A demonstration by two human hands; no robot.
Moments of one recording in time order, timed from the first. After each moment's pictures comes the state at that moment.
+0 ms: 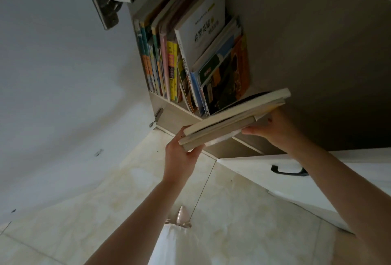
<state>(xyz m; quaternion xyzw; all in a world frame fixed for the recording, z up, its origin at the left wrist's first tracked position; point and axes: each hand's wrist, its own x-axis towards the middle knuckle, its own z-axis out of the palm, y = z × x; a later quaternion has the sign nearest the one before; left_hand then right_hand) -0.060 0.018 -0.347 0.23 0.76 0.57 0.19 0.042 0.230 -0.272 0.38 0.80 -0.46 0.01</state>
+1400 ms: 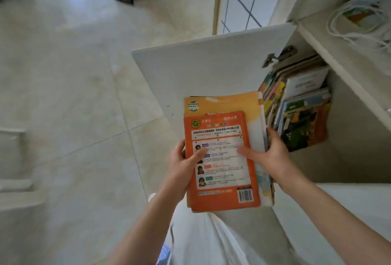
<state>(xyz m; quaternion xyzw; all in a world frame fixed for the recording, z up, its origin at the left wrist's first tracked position) 0.068 -0.197 -0.074 -0.26 0.61 0.71 0.24 0.068 0.011 -0.054 0.24 0.75 -0.59 0.16</state>
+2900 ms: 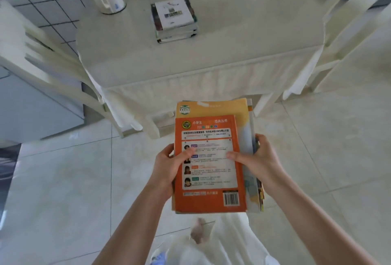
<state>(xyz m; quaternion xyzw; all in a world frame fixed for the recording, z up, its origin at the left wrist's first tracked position) 0.631 -0.597 -0.028 -0.65 0.16 0.62 -0.40 0.428 -0.631 -0.002 -0.39 0.69 -0.25 0.55</state>
